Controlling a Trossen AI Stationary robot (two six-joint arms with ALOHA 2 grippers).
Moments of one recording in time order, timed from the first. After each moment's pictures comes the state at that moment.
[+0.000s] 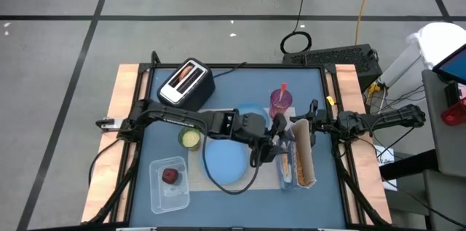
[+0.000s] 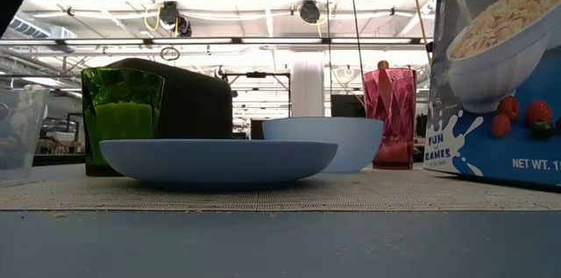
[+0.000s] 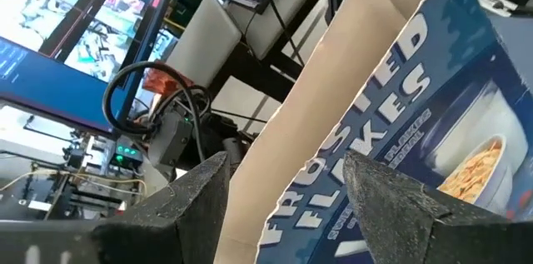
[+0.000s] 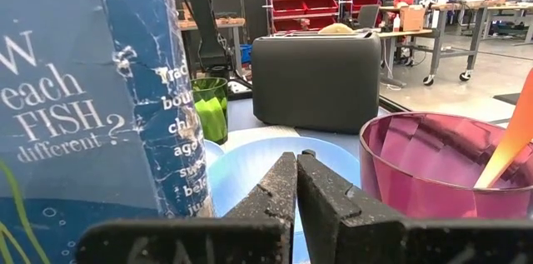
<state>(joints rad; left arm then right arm) -0.17 2.09 2.02 -0.24 0.00 0.95 0.18 0.16 0.02 0.13 0.36 0.09</state>
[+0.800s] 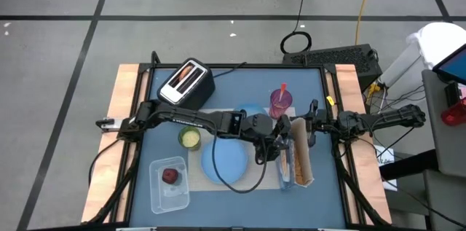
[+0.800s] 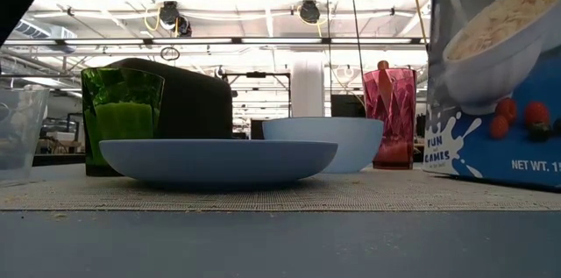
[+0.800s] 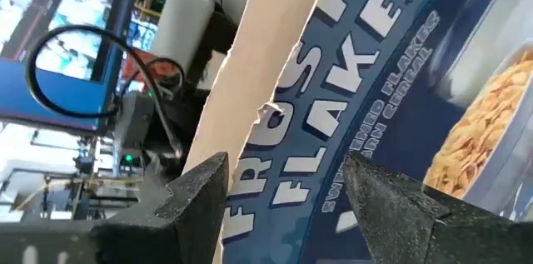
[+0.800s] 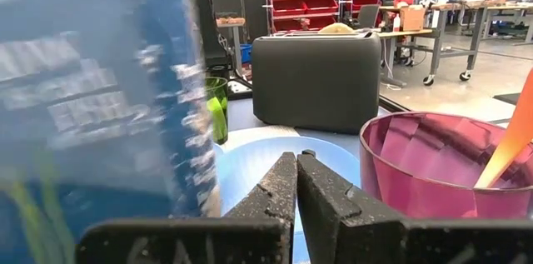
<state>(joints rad) -0.14 2.17 2.02 -0.26 -0.03 1.11 0.18 0.16 0.02 0.13 0.36 0.09</state>
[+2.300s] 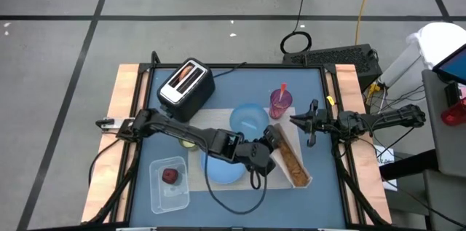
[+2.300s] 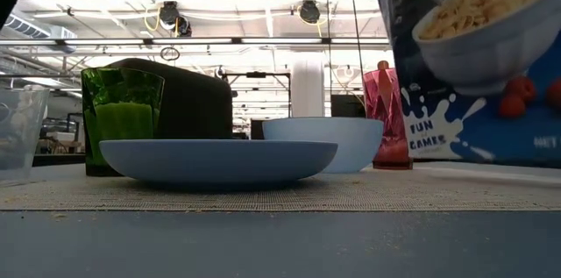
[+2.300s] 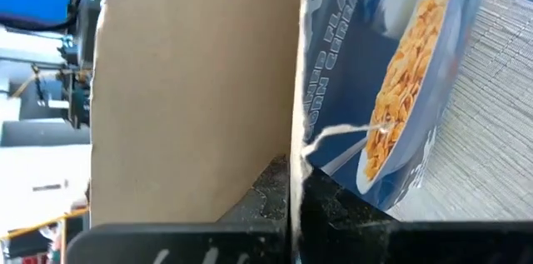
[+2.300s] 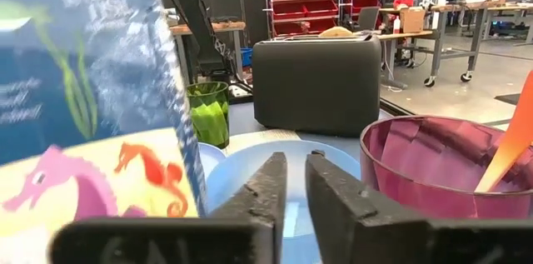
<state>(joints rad) -0.30 2.17 2.14 -0.61 -0.47 0.91 0.18 0.16 0.02 0.14 0.36 0.09</state>
